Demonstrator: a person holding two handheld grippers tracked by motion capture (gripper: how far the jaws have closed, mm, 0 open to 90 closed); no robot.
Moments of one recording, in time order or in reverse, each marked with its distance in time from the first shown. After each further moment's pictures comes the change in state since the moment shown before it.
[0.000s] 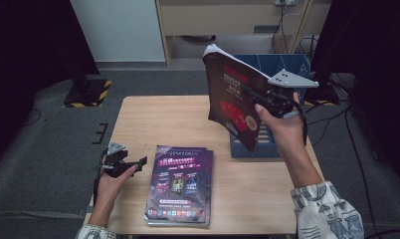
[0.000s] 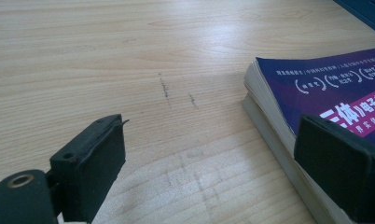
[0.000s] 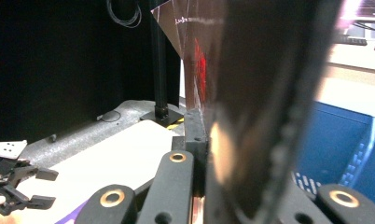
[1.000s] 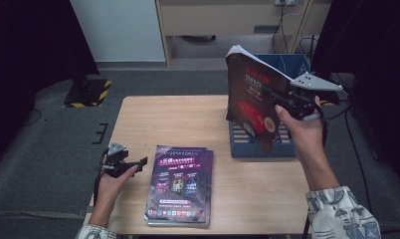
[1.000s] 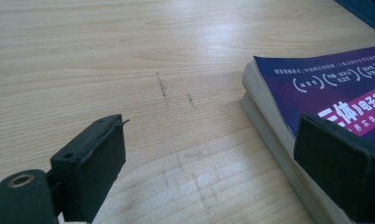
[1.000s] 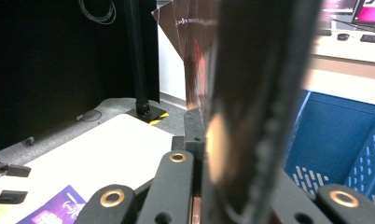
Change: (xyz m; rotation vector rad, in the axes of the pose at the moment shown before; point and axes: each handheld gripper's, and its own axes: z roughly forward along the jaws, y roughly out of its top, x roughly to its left) left arm -0.002 0.000 0.000 0.003 -0.005 0.005; right arm -0.033 -0.012 -0.029 0.015 -0.084 0.024
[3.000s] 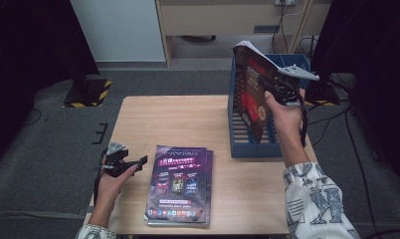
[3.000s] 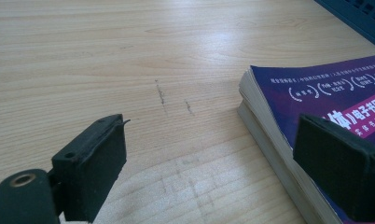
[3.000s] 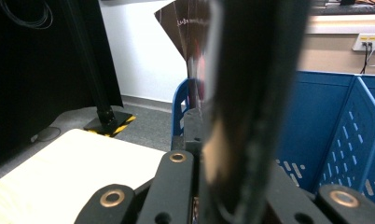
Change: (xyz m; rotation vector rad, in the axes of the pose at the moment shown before) left arm 0.000 0.001 -0.001 -0.023 -0.007 -0.013; right arm -0.031 -0.015 0.067 0.022 -0.184 0.121
